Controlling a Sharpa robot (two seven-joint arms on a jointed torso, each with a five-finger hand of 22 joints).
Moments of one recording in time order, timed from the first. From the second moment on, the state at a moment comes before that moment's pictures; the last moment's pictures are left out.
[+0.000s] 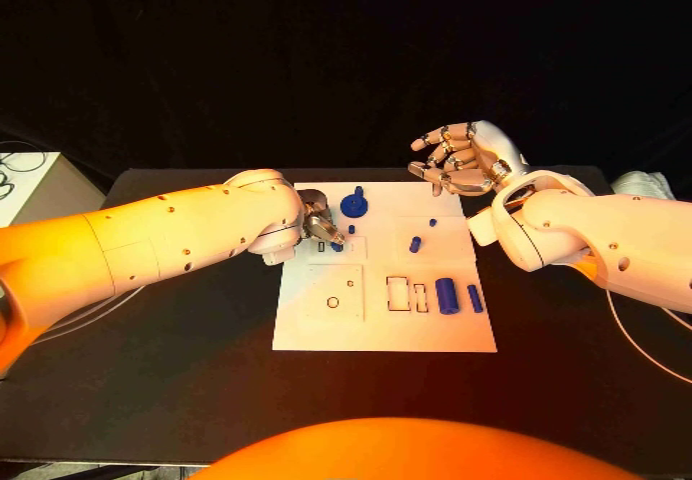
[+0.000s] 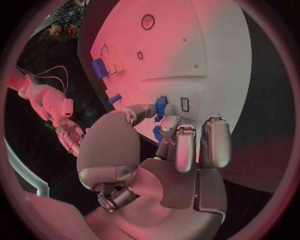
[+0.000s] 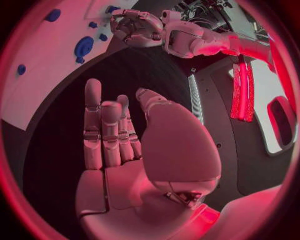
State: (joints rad) left arm 1.32 -0.49 -0.17 1.23 -0.98 0.04 -0.51; left_hand 1.10 -0.19 0.72 0.14 0.47 0.80 0.09 0.85 0.74 1.23 0.00 1.31 0.95 1.47 -0.05 1.55 1.31 0.08 1.38 0.05 1.45 1.31; right arm 1.31 -0.85 -0.16 1.54 -0.67 -0.64 0.24; right_hand 1.38 -0.23 0.31 0.28 0.29 0.83 0.15 0.32 0.29 1.08 0.07 0.64 0.72 1.38 -0.01 0.89 0.88 0.17 1.28 0.09 0.31 0.89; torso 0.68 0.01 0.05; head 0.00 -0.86
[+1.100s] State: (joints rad) left arm 1.31 -0.53 -0.16 1.28 -0.99 0.00 -0.51; left_hand 1.10 -0.19 0.72 0.14 0.48 0.80 0.09 0.84 0.74 1.24 -0.01 1.32 0.96 1.47 -0.06 1.55 1.31 0.08 1.38 0.05 1.46 1.31; right arm 1.30 -0.85 -0.16 1.53 -0.67 -0.64 0.24; right_hand 1.38 -0.23 0.31 0.28 0.29 0.83 0.15 0.32 0.29 1.08 0.07 0.64 0.72 1.38 -0.01 0.89 0.88 0.17 1.28 0.09 0.32 0.89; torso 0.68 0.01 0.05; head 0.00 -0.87
